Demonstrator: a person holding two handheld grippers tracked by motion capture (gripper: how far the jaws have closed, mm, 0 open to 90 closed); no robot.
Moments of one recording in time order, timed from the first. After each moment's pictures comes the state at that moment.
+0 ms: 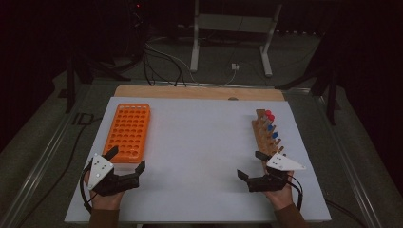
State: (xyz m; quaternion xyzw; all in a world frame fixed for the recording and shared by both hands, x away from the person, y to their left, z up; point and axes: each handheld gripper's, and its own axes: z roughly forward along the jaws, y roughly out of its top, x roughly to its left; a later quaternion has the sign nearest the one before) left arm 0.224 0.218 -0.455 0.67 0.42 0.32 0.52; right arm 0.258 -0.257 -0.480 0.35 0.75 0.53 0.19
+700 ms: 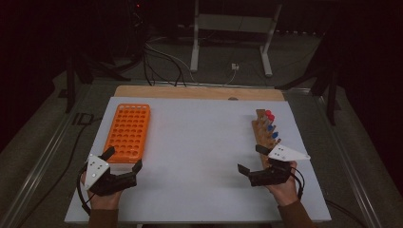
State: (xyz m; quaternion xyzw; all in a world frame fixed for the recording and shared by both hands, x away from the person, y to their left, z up) left arm 0.223 0.225 -0.457 0.65 0.44 0.33 0.52; right arm 0.267 -0.253 -0.438 0.34 0.77 0.52 0.17
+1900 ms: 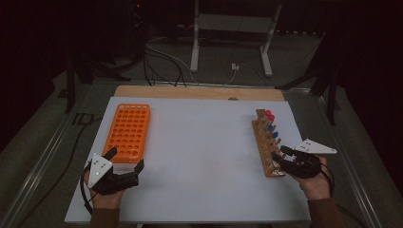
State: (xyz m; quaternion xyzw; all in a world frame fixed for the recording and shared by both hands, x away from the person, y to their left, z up) left arm 0.228 0.221 -0.463 0.66 0.45 0.32 0.51; right arm 0.275 -0.331 -0.439 0.44 0.78 0.39 0.23
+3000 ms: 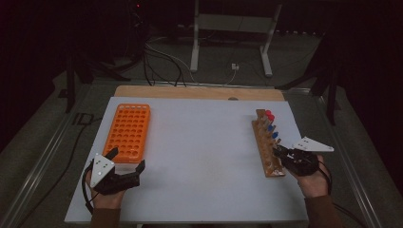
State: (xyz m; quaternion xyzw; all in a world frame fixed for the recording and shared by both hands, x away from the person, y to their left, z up) left arm 0.229 0.219 -0.464 0.67 0.44 0.32 0.51; right arm 0.280 -0.325 -0.432 0.44 0.77 0.39 0.24
